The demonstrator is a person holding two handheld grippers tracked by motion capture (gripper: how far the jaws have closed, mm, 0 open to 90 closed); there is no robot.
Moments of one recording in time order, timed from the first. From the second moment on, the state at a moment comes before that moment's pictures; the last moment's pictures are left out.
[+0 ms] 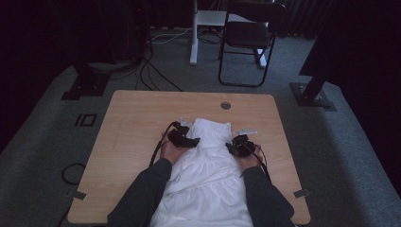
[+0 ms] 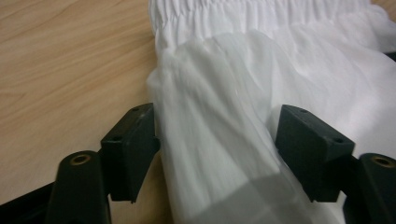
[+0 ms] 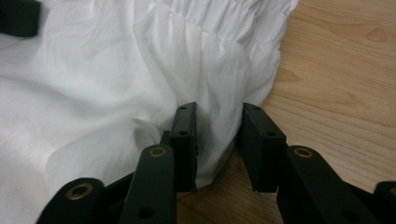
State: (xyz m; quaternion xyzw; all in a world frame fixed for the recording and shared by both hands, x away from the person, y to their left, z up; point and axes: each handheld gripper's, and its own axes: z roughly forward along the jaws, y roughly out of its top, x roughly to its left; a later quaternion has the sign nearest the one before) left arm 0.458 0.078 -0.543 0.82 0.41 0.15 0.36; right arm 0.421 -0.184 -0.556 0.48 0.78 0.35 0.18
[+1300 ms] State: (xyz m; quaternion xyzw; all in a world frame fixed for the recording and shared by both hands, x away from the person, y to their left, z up) left arm 0.489 0.068 -0.546 0.84 0.40 0.15 0.33; right arm 0.448 -0.190 -0.534 0.49 0.76 0.39 0.17
